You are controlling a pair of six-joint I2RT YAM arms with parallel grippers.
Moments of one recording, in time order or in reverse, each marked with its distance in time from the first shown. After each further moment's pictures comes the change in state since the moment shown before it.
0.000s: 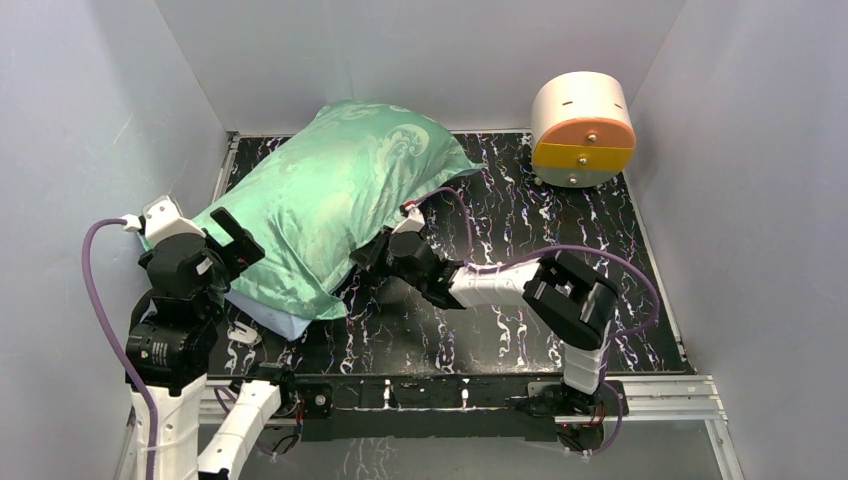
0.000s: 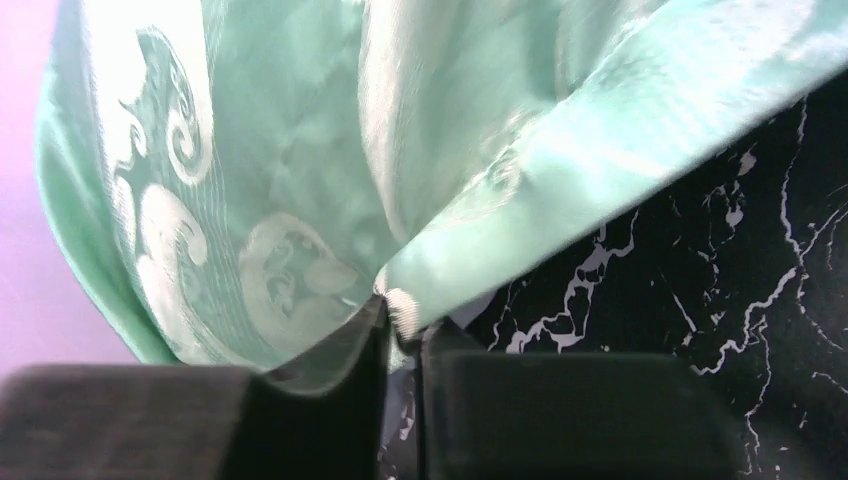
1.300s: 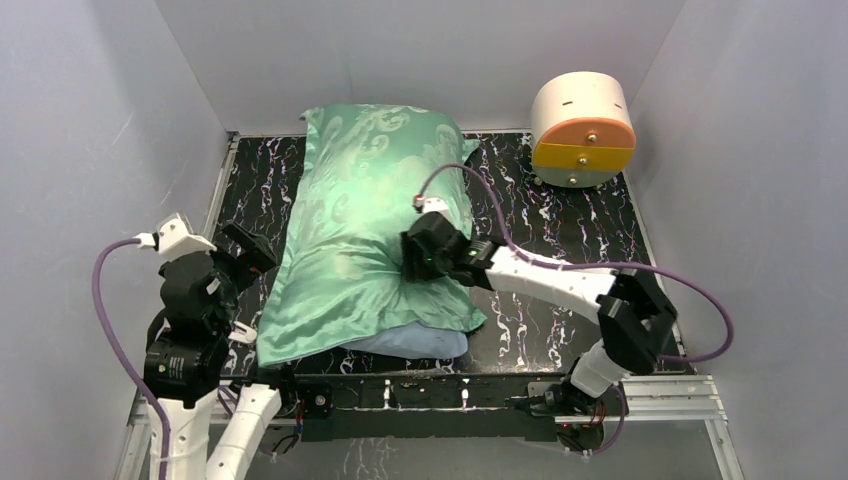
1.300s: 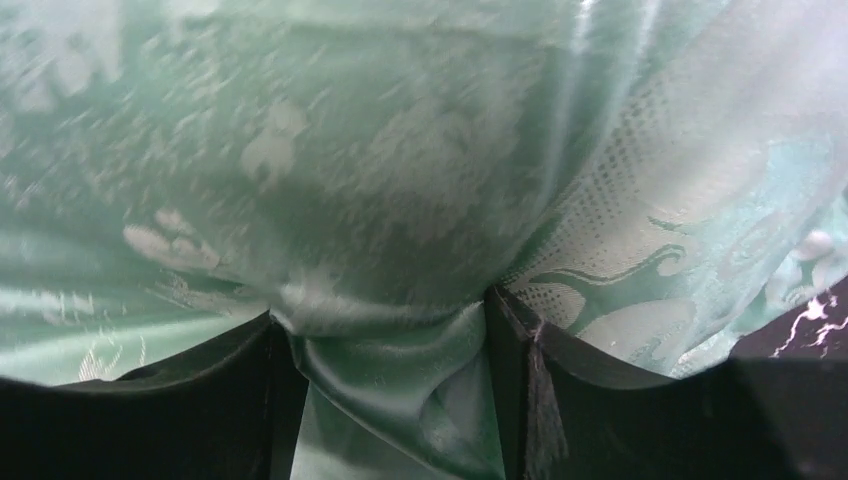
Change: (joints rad) left arm 0.000 -0.125 -0.205 0.142 0.115 -0.065; right arm -0.036 -0.214 0.201 -0.955 0.055 -0.462
